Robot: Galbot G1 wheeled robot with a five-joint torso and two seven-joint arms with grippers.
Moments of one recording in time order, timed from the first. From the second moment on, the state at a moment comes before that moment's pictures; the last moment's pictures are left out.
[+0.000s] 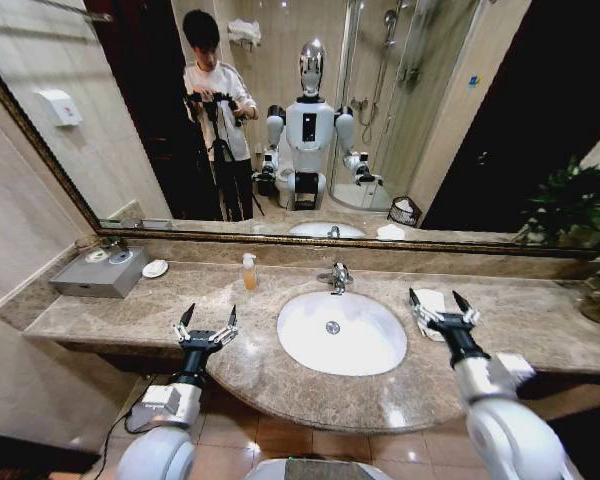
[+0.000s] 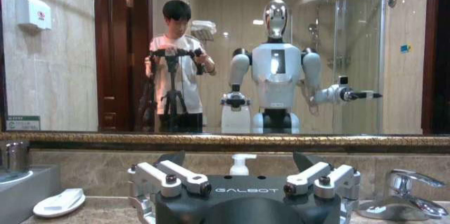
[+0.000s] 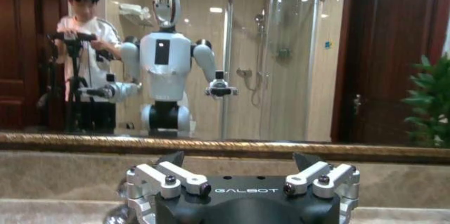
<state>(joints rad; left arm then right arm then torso) 1.82 -1.37 -0.56 -2.36 -0.15 -0.03 -0.11 -1.76 1.28 0.85 2.38 0.38 -0.17 0.04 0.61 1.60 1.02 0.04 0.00</state>
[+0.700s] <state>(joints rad) 1.82 -1.37 -0.56 -2.36 -0.15 -0.03 -0.11 -1.82 1.28 0.90 2.30 0.37 -0.07 -0.01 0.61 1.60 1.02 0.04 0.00</state>
